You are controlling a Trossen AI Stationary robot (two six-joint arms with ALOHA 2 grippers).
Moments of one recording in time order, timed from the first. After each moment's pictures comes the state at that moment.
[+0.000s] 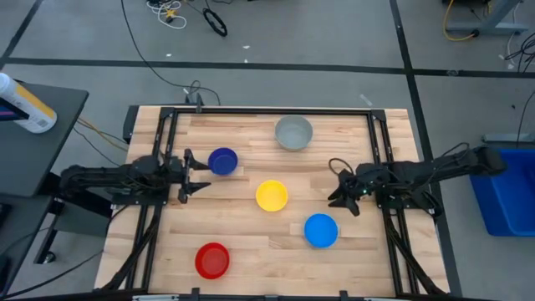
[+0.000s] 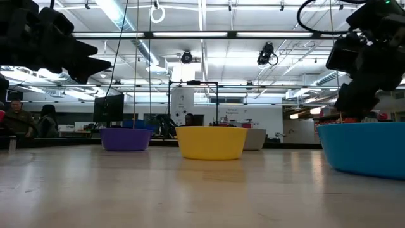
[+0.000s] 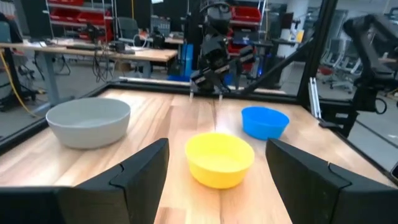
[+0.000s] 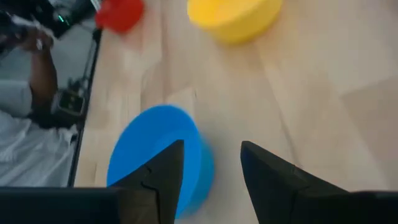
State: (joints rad) left arm 0.02 0.06 0.01 0.03 -0.03 -0.09; right arm 0.09 0.73 0.23 -0.14 -0.22 0.58
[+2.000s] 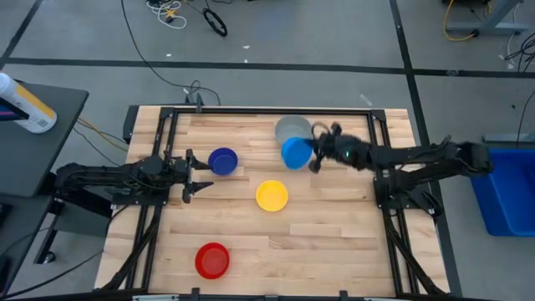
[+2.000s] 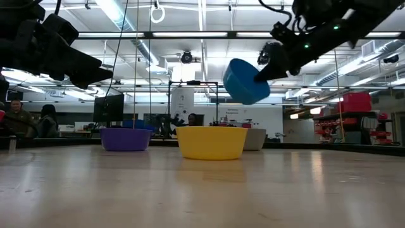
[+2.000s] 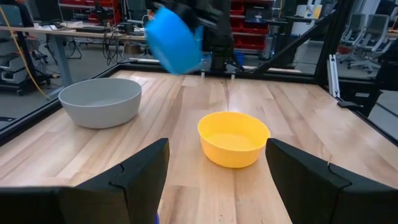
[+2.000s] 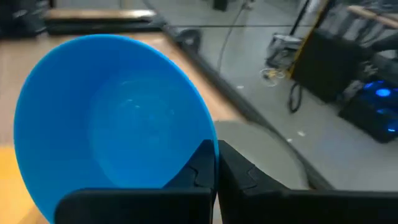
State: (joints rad) left arm 0.02 0.14 0.01 0.03 -0.07 -0.07; right arm -0.21 1.16 0.57 0.19 0.38 -0.05
